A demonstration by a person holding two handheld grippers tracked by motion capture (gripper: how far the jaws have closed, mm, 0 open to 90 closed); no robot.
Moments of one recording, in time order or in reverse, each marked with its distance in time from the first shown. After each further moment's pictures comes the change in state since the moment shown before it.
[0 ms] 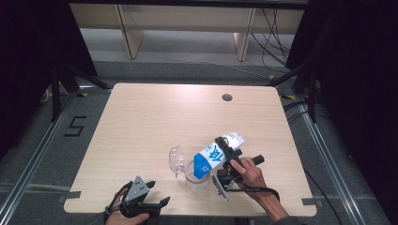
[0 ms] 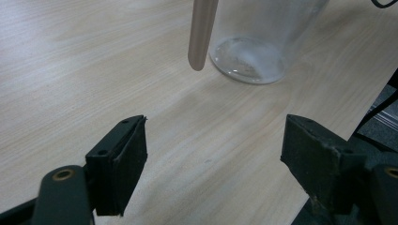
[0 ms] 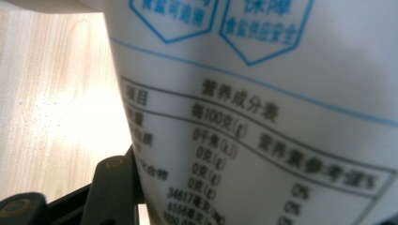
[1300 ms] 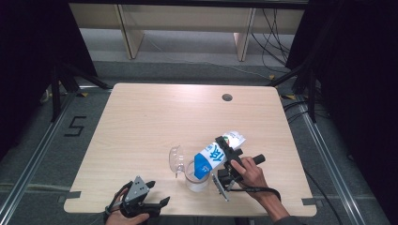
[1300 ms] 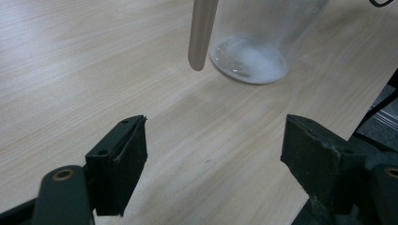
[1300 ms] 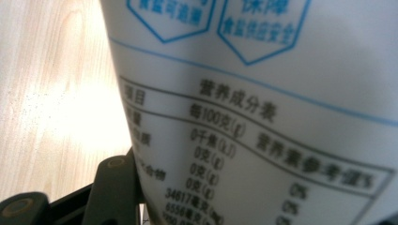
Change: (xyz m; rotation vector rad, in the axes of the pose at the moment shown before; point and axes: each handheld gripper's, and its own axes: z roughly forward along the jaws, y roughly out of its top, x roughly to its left) left arm 0.000 0.000 0.000 0.002 0.000 0.003; right arm -0.003 -0.001 0.000 -0.008 -0.028 -0.069
